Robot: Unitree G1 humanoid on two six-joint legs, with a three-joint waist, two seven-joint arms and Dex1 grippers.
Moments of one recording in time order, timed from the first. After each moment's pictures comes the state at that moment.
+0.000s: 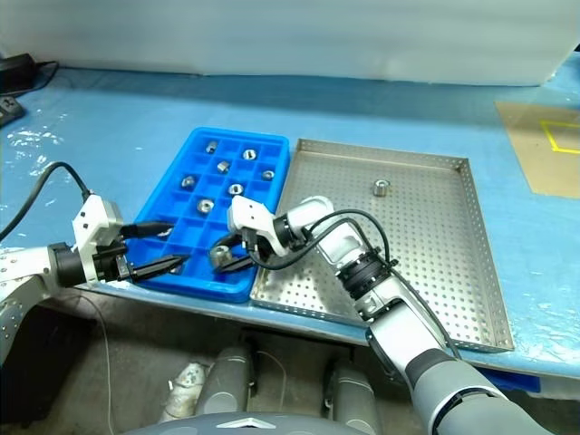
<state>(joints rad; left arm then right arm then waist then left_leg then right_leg) -0.02 0.84 0.30 -0.40 -0.56 0.60 -0.97 -0.81 -0.14 0.47 0.38 0.12 0.24 1.29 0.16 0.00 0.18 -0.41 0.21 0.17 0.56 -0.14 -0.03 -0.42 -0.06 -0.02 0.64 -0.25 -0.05</state>
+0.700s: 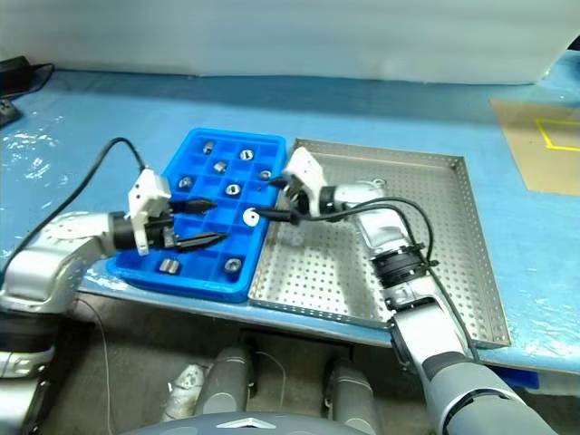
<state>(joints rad) -0.41 0.70 -0.01 -0.09 -0.48 0.48 -1.07 -0.78 -0.27 0.13 0.34 0.16 0.35 0.93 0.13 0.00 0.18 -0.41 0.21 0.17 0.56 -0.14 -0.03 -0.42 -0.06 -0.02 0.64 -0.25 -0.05</state>
